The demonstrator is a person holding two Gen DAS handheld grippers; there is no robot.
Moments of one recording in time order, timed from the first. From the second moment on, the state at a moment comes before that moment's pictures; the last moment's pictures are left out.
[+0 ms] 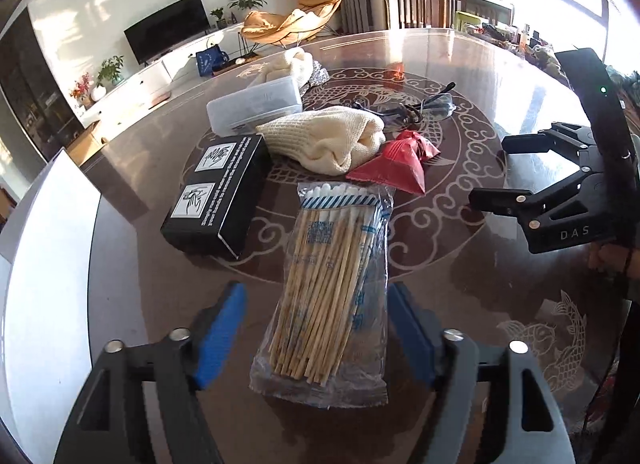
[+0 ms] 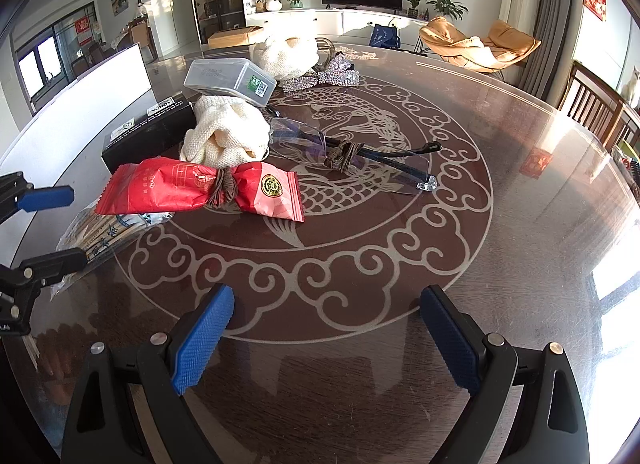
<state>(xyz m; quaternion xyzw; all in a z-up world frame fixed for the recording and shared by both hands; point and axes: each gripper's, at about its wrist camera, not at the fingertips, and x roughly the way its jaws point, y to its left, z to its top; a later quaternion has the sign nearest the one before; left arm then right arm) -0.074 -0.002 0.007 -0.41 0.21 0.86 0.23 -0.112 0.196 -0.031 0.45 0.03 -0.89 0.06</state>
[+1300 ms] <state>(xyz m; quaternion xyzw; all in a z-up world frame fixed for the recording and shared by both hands) -0.085 -0.074 -0.011 -0.47 -0.01 0.87 0.11 -0.179 0.142 0.017 0.40 -0.21 -0.82 0.36</state>
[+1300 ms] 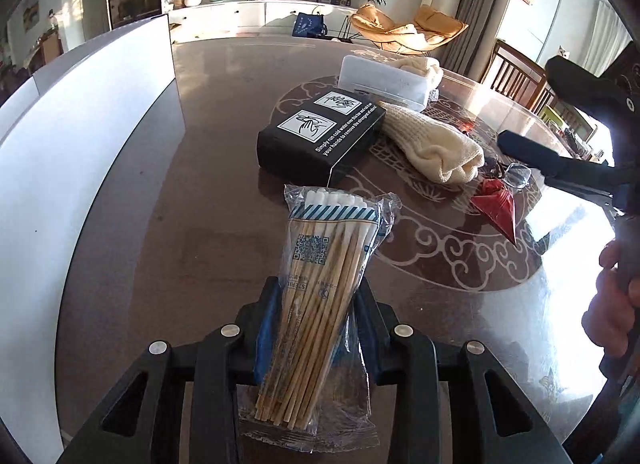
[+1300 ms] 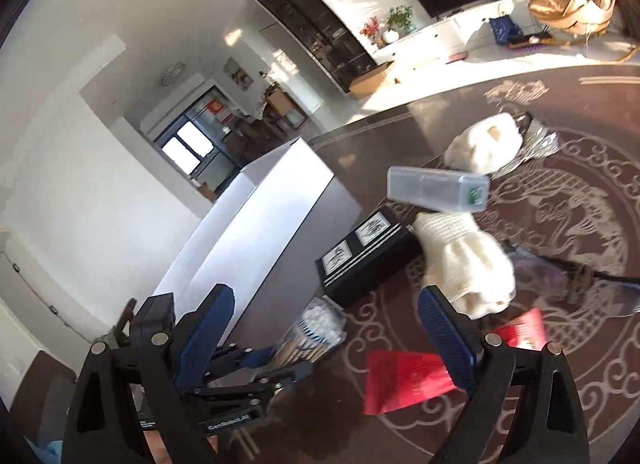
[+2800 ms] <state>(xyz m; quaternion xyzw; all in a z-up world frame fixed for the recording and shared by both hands) -0.039 -0.096 0.043 -0.42 -0.05 0.90 0.12 -0.069 0.169 0.021 0.42 -0.02 -0.89 0.15</state>
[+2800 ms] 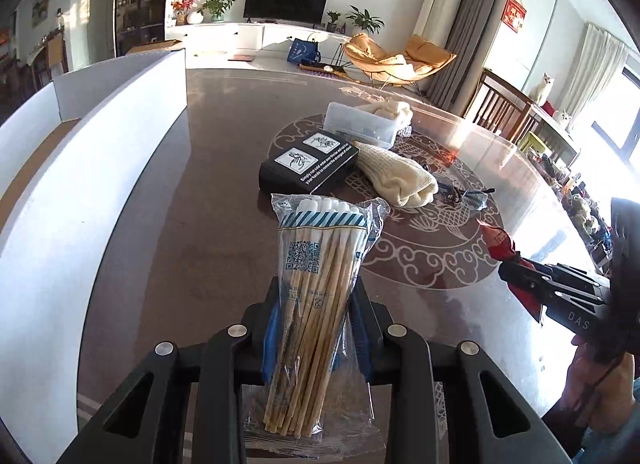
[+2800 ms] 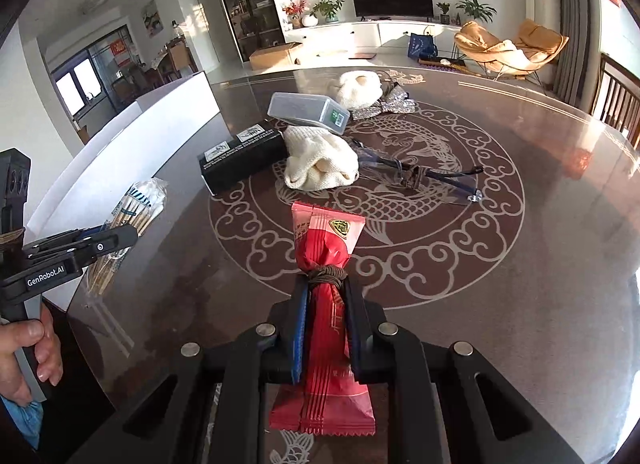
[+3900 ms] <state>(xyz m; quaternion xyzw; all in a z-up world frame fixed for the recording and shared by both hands) -0.028 -0.406 0.038 -0.45 -0.11 0.87 -0.17 -0.092 -0.273 0.028 0.38 0.22 -0.77 0.46</state>
